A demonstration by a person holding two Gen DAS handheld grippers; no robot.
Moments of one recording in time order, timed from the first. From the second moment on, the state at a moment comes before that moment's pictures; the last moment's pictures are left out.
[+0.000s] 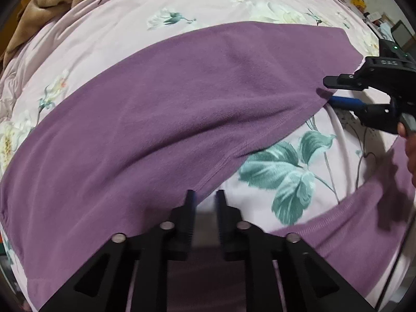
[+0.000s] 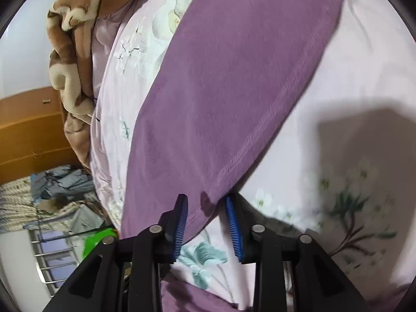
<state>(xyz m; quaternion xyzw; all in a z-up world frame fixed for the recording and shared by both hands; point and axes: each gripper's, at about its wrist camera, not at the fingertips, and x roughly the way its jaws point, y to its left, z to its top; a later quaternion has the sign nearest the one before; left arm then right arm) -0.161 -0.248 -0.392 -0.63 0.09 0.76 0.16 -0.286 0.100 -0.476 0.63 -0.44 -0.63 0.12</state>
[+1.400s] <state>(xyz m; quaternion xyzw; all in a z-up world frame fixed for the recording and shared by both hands) -0.085 -0.553 -0.353 -0.63 -0.09 0.77 -0.06 -0.211 -0.073 -0.418 0.67 -0.29 -0.63 0.25</state>
